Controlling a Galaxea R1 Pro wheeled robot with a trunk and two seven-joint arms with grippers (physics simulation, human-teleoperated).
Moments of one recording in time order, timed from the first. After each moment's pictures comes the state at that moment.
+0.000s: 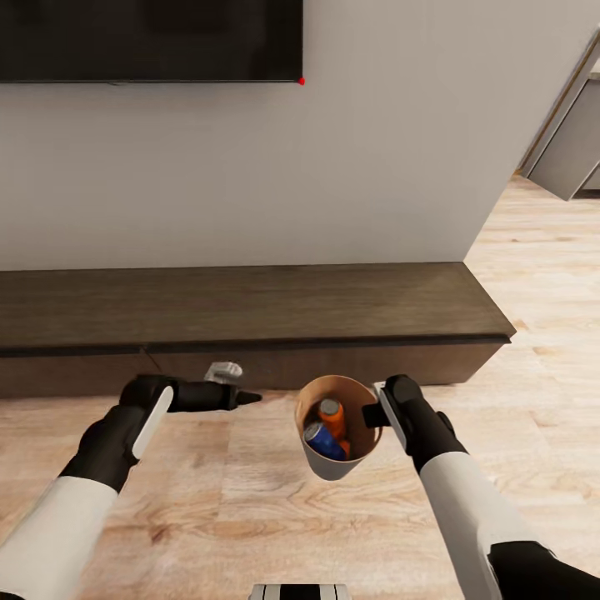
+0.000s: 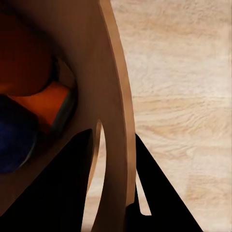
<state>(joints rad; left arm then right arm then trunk) -0.74 0.16 -0.15 -1.11 0.22 0.93 -0.67 -0.84 0.08 0.03 -0.79 0.15 1.05 0.01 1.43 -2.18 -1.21</state>
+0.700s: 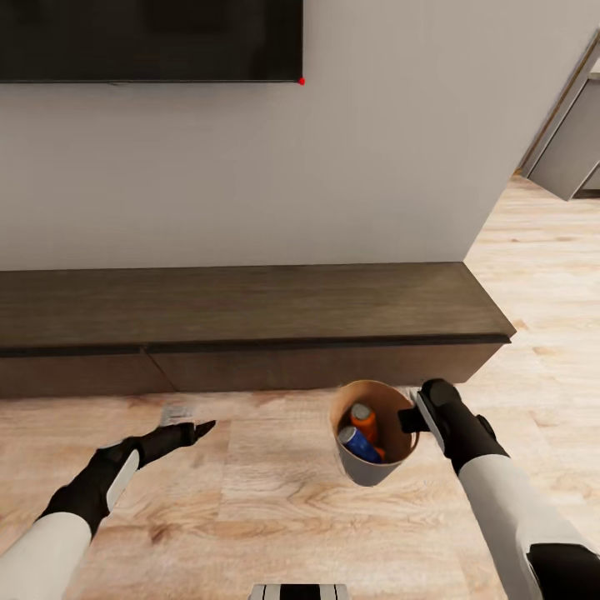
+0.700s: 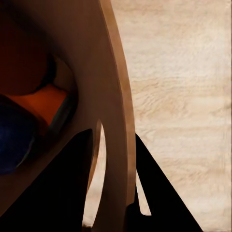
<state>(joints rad) -0.67 0.21 0.05 -0.62 0.20 0.27 -0.55 -0.84 -0.07 0.02 -0.77 0.12 1.05 0.05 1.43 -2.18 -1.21</state>
